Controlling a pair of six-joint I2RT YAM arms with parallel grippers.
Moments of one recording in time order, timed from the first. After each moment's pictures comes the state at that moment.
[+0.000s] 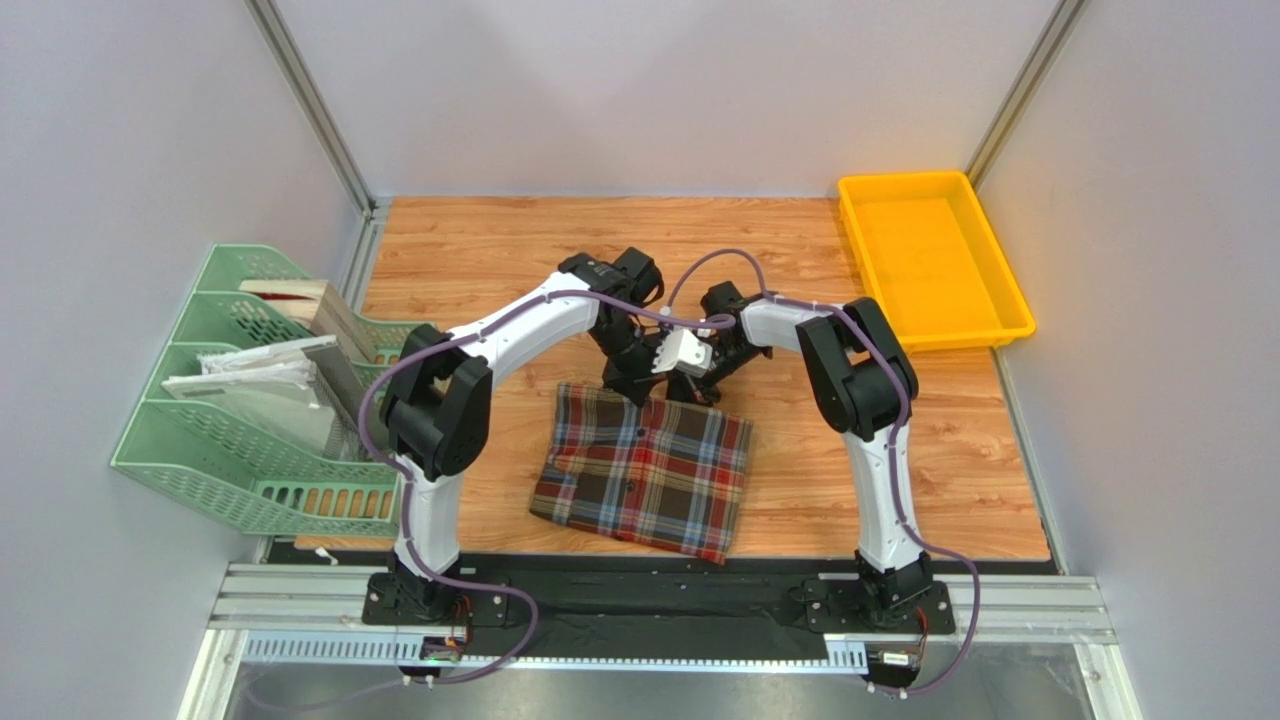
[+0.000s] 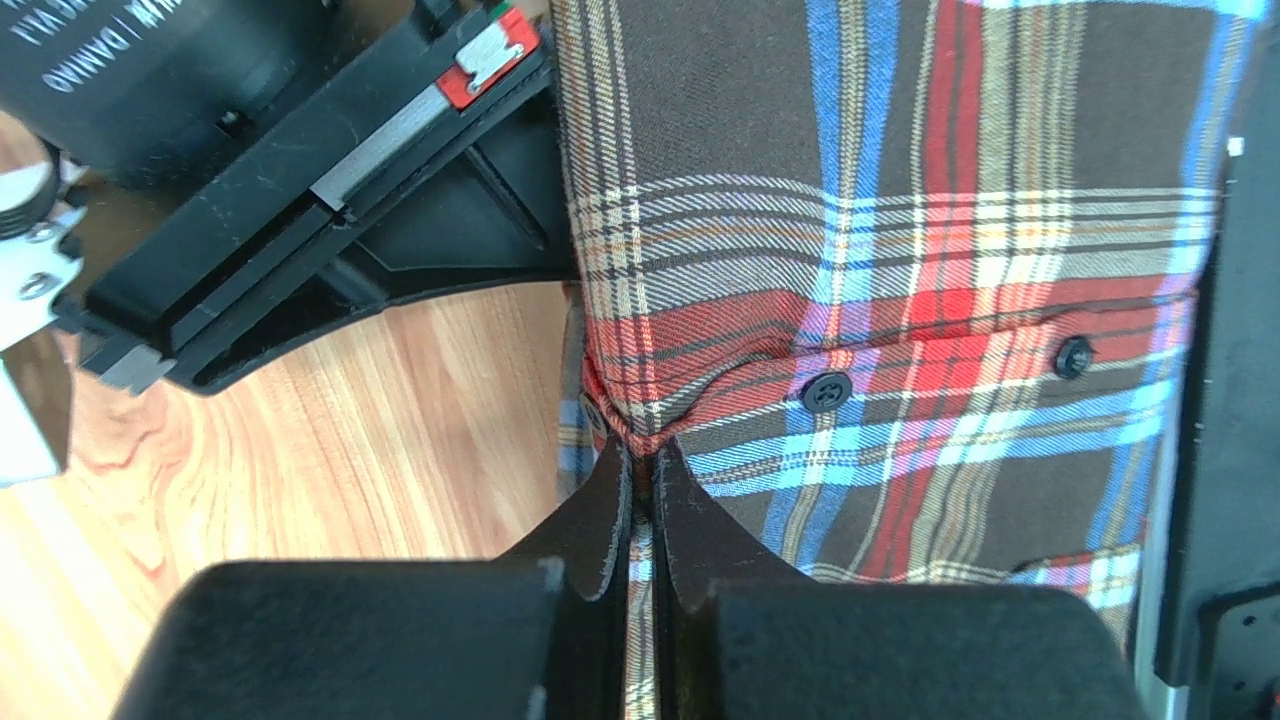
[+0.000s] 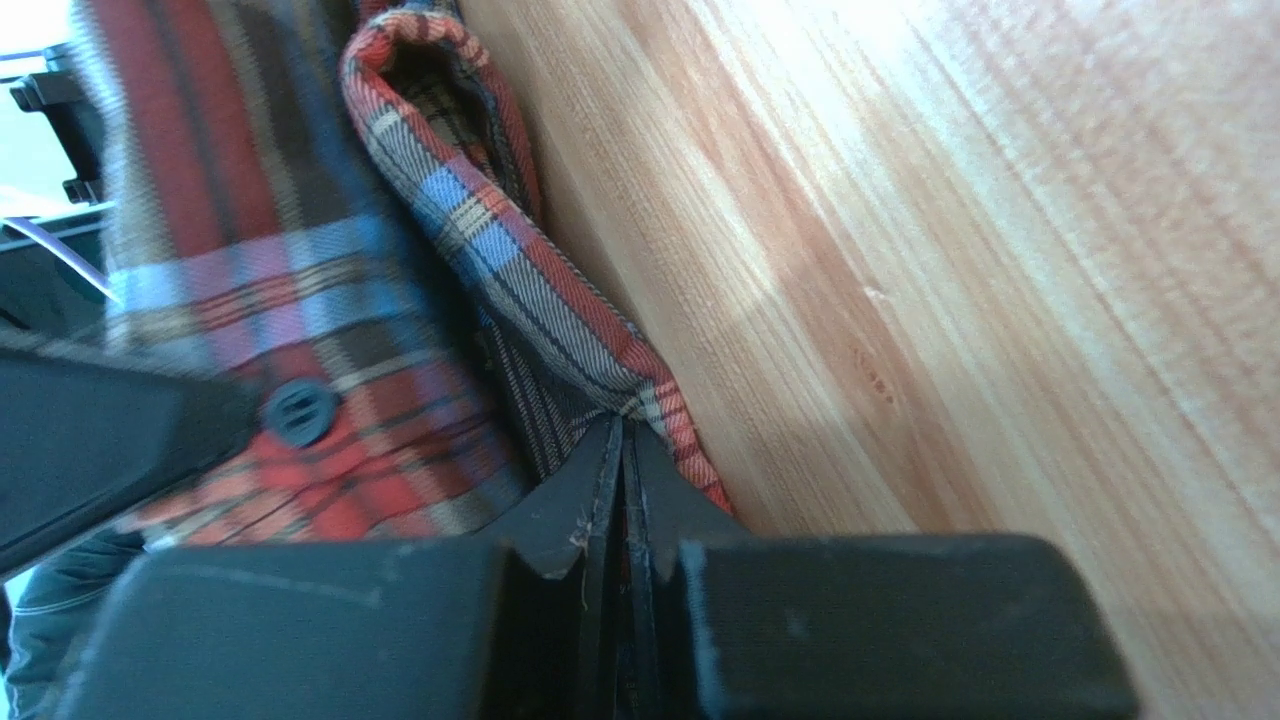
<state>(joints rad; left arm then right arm) -0.65 1.98 1.65 -1.09 0.56 1.05 0.44 2.23 1.45 -0.69 -1.00 -0.03</state>
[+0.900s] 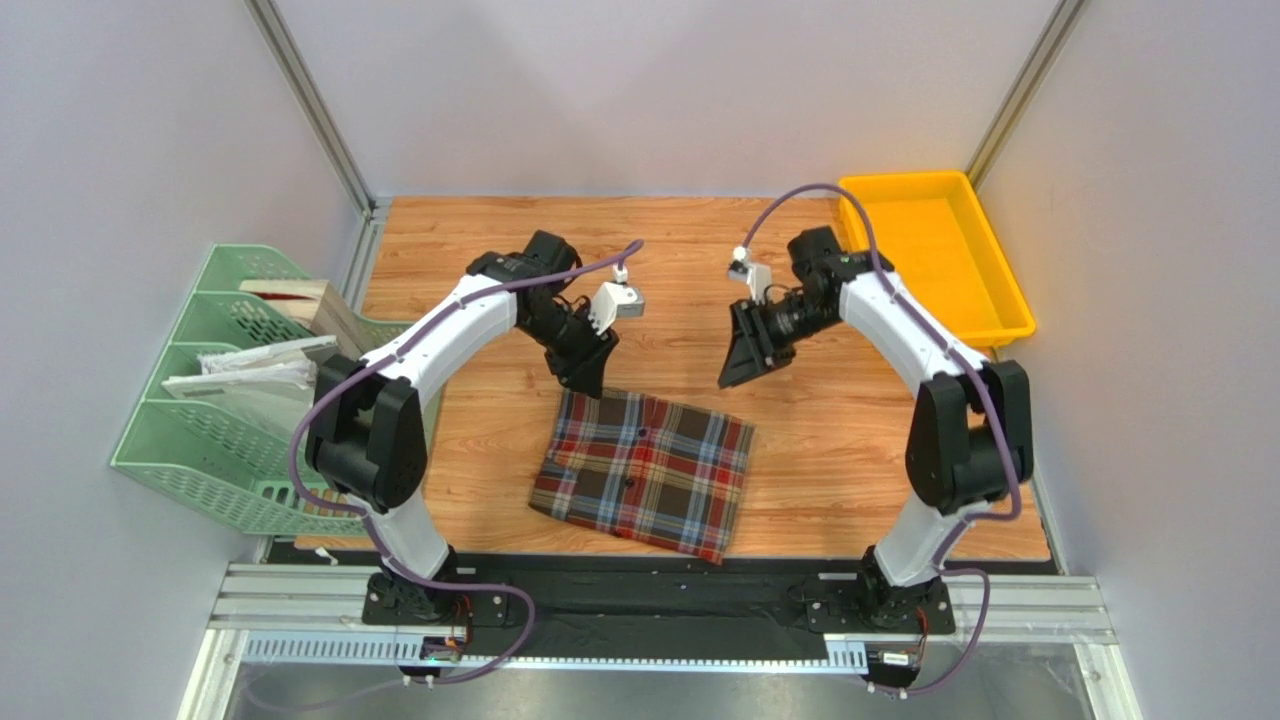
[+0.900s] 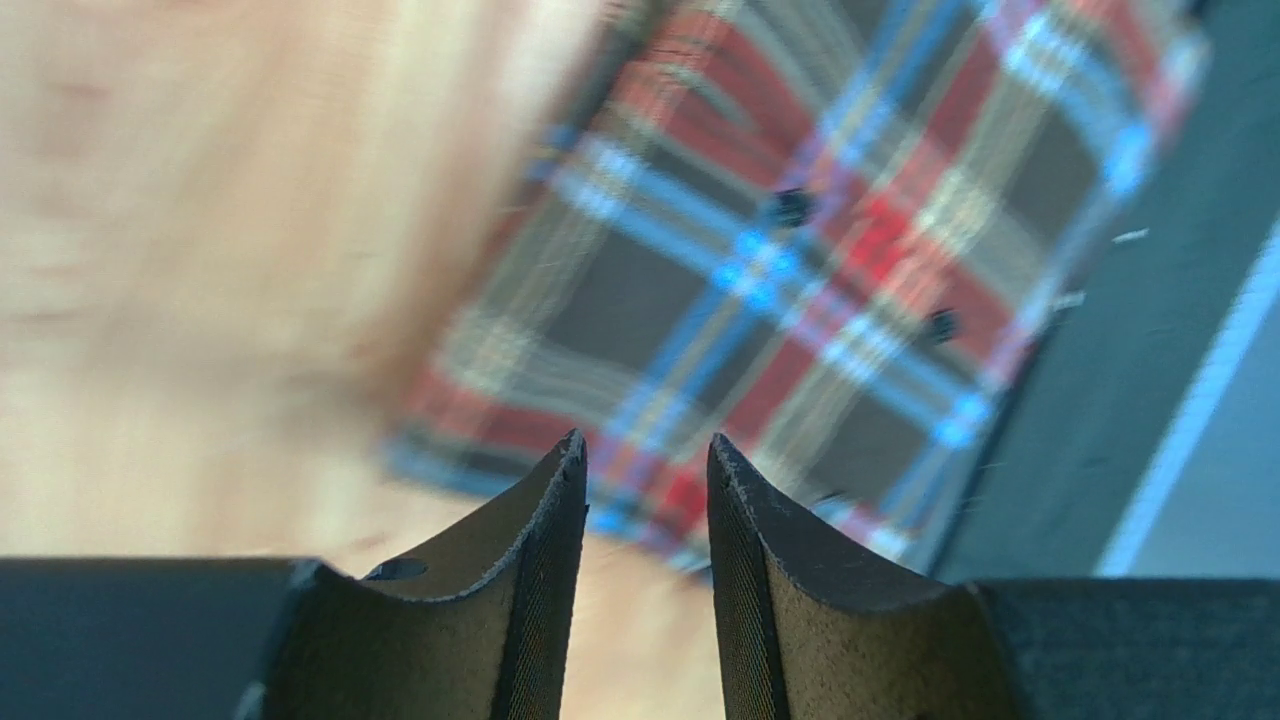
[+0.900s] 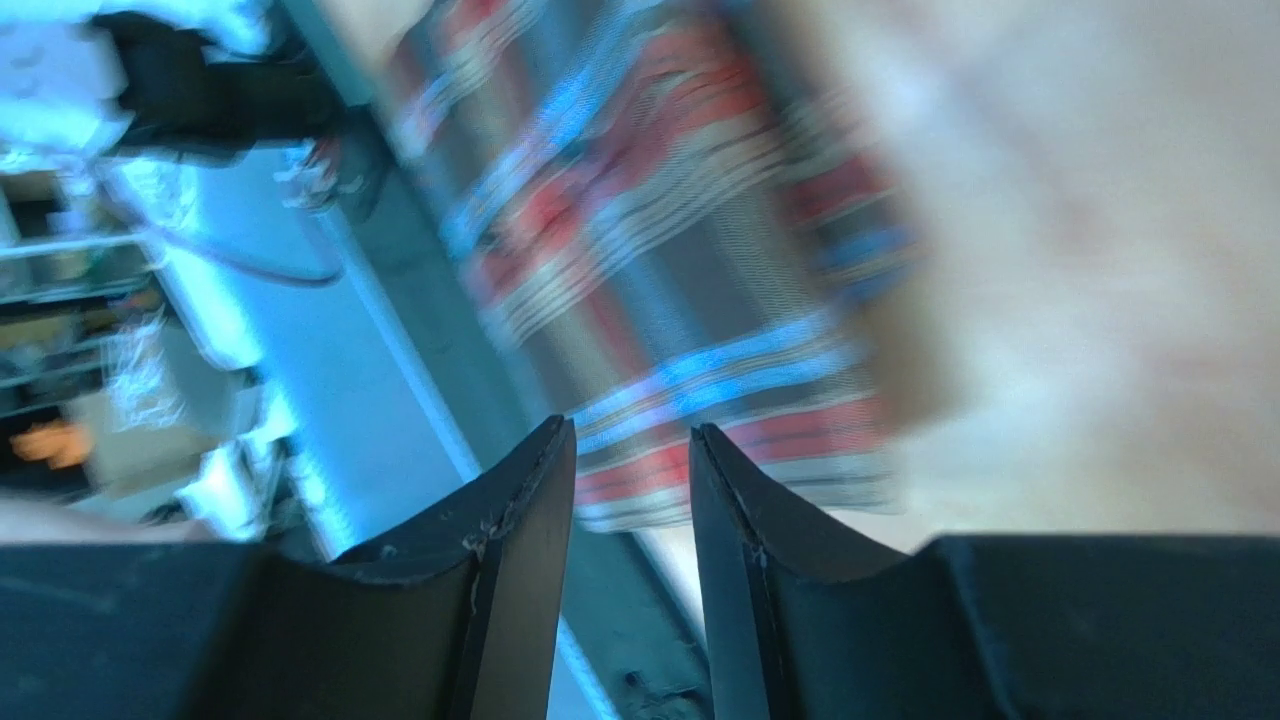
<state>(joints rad) -0.43 1.73 1.44 -1.00 0.59 0.62 0.24 1.77 1.44 -1.01 -0.82 -0.21</state>
